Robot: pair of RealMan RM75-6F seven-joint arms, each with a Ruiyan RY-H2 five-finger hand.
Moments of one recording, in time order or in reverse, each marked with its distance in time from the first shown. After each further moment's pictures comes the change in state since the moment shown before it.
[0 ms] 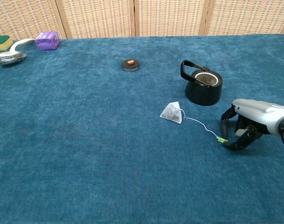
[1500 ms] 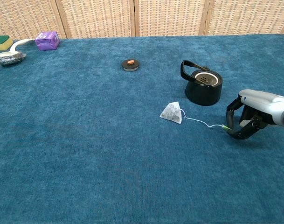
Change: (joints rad) left arm 0.000 -0.007 -0.003 0.006 -0.006 0.002 -0.001; right arm 0.002 0.026 0.023 -0.011 0.006 0.025 0.049
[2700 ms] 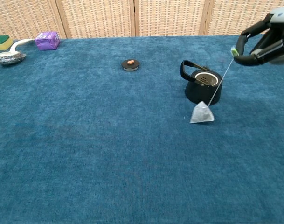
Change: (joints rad) left arm 0.025 -0.009 0.044 -0.059 0.057 0.019 0.034; right arm -0.051 0.315 0.175 -0.224 -0.173 -0.118 0.452
